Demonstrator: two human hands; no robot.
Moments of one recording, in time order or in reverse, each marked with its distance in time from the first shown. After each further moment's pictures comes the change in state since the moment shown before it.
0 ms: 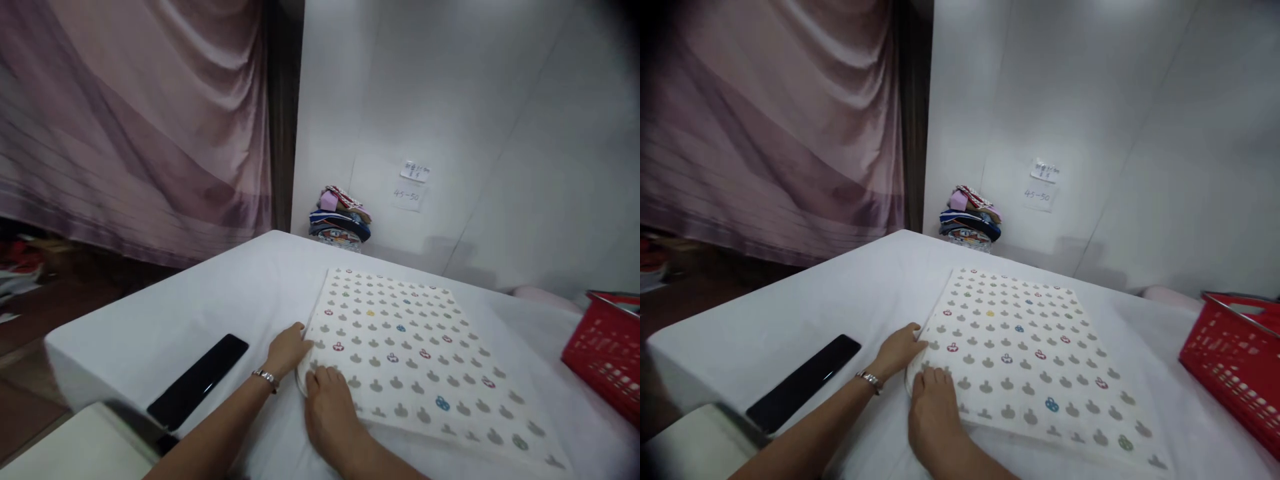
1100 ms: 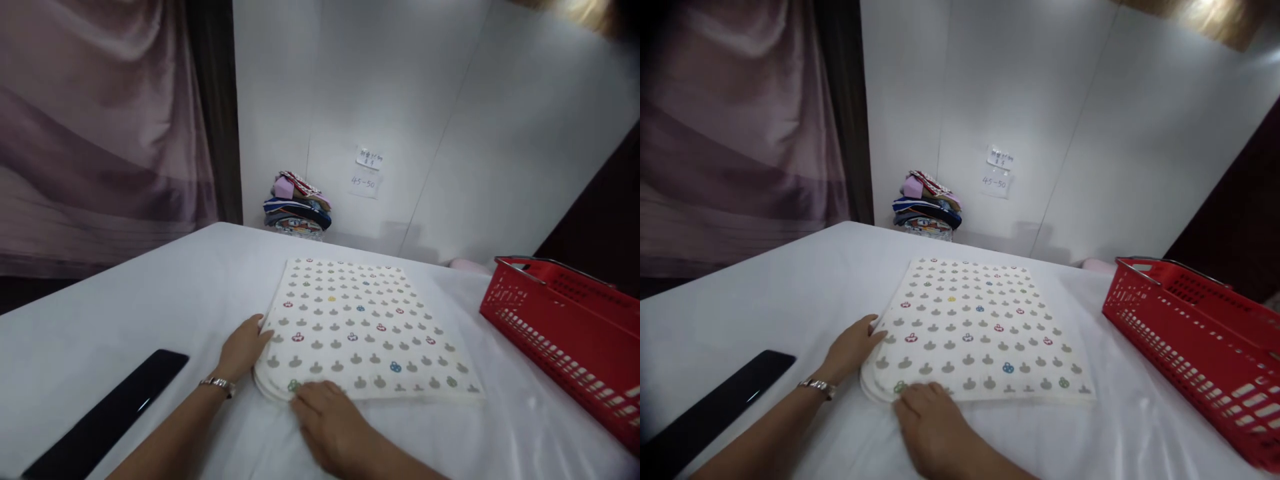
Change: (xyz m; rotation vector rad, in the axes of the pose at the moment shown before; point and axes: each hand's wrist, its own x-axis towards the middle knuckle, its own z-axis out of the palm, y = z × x) left_hand 0.013 0.004 0.003 -0.005 0.065 0.144; right_hand -0.064 0.050 -0.038 0.147 -0.013 -0.230
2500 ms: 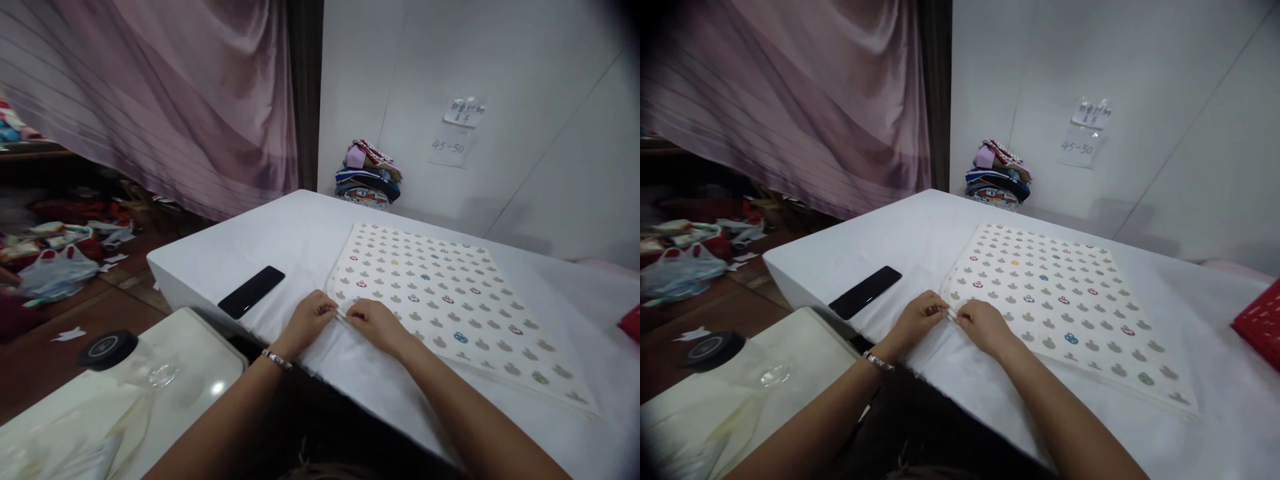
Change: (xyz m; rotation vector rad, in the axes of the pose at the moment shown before) left_hand -0.117 -0.002 0.015 -0.484 0.135 0.220; right_hand 0.051 0.009 -0.016 0.411 -0.132 0.212
